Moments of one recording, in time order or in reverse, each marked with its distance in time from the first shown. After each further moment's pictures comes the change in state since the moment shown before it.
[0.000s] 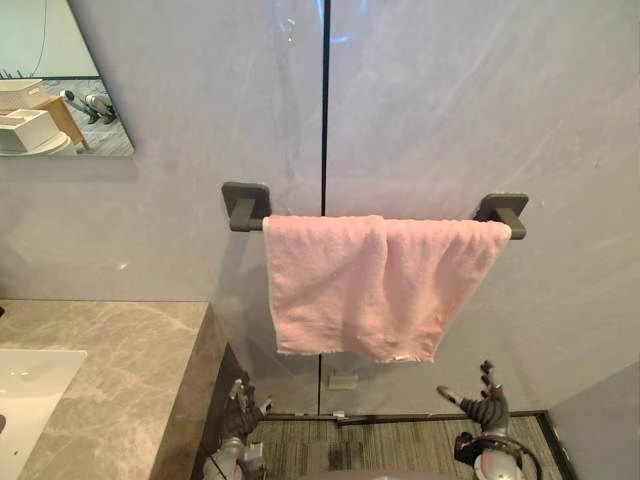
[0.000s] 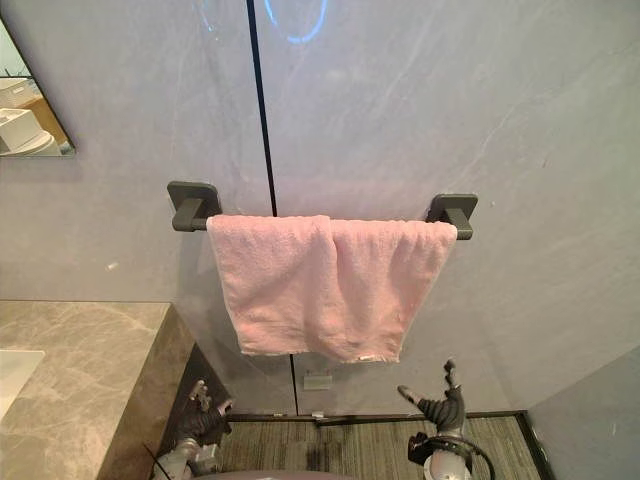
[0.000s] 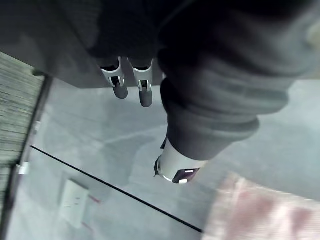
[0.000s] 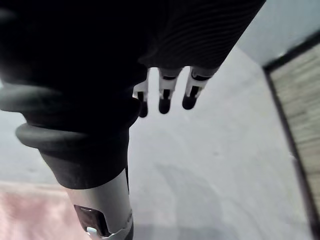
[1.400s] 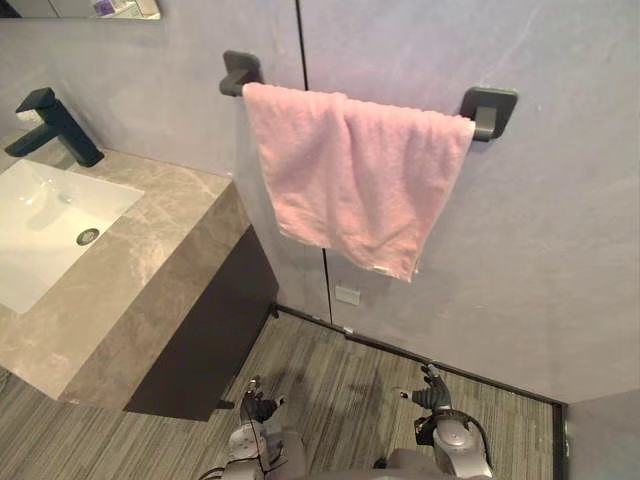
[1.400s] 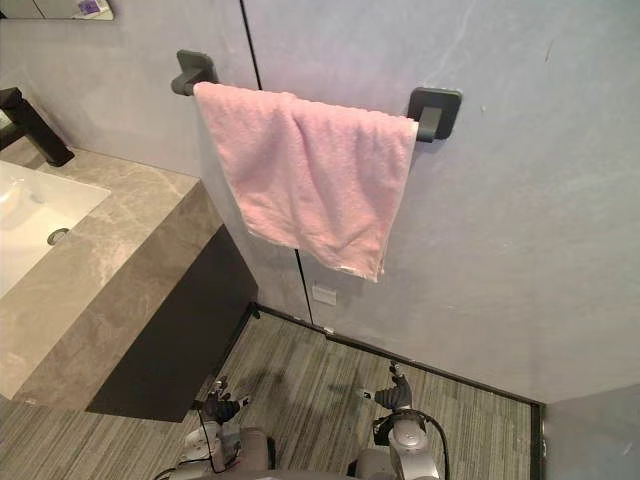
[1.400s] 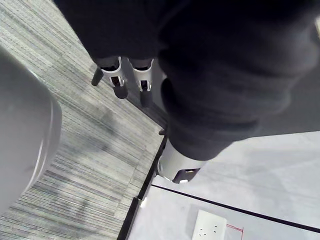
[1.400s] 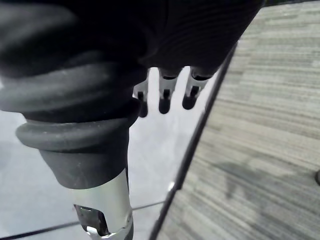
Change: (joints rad) left arm -0.296 -0.038 0.088 0.405 0.118 0.013 0.139; right arm -0.309 -0.035 0.136 0.413 0.034 0.051 -0.002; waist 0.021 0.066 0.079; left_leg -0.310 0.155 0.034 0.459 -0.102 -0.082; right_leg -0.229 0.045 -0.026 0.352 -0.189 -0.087
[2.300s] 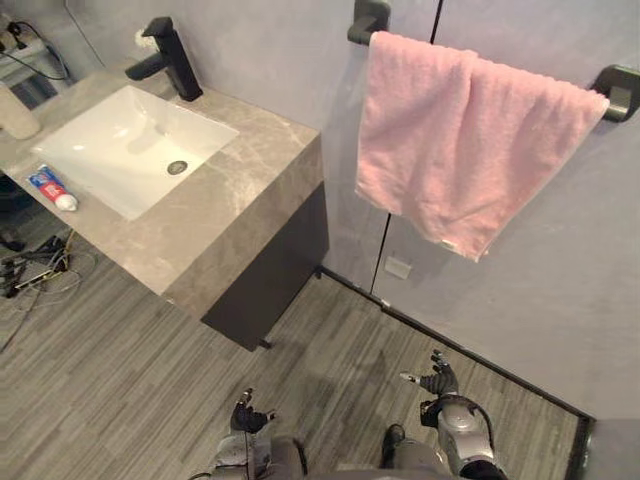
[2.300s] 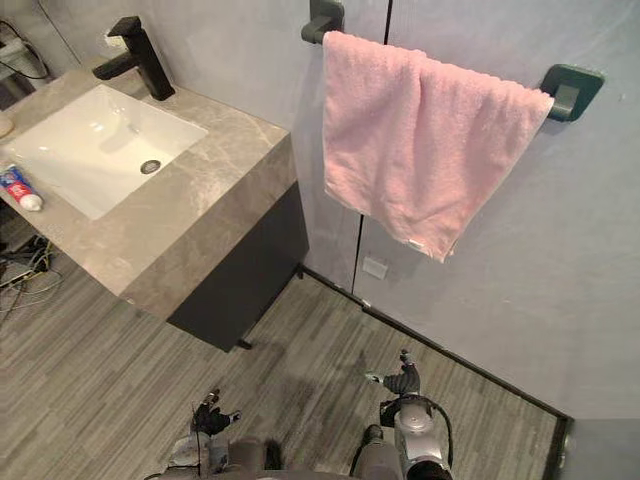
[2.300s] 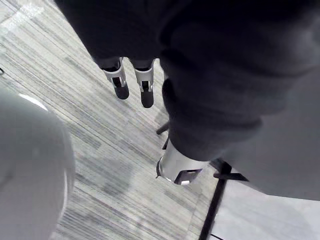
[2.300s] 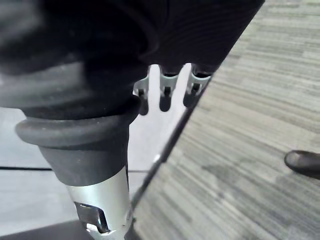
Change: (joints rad) left arm -0.013 0.085 -0.025 0.109 0.067 0.029 -0.021; right arm -0.123 -0.050 -0.106 0.115 0.008 -0.008 -0.007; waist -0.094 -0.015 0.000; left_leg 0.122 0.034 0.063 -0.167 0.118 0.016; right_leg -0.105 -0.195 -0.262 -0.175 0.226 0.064
